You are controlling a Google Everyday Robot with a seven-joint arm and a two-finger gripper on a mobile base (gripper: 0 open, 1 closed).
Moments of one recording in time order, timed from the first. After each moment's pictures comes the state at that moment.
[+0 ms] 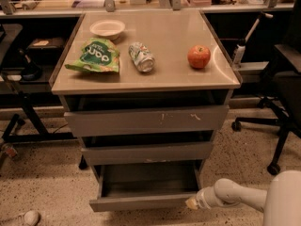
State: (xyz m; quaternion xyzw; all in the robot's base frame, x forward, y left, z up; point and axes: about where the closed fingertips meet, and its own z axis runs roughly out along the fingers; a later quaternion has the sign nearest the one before) arm 0.480 -0.193 0.191 -0.28 0.92 0.22 0.16
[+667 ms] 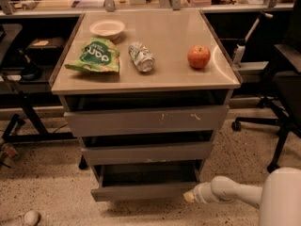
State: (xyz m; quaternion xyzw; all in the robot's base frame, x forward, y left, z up) arm 0.511 -0.190 0.192 -0.26 0.92 0.21 0.19
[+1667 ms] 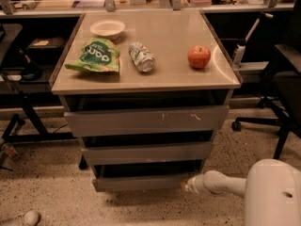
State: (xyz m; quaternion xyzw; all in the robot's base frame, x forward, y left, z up) arm 0.575 -0.184 0.190 -0.23 0.93 0.16 0.25
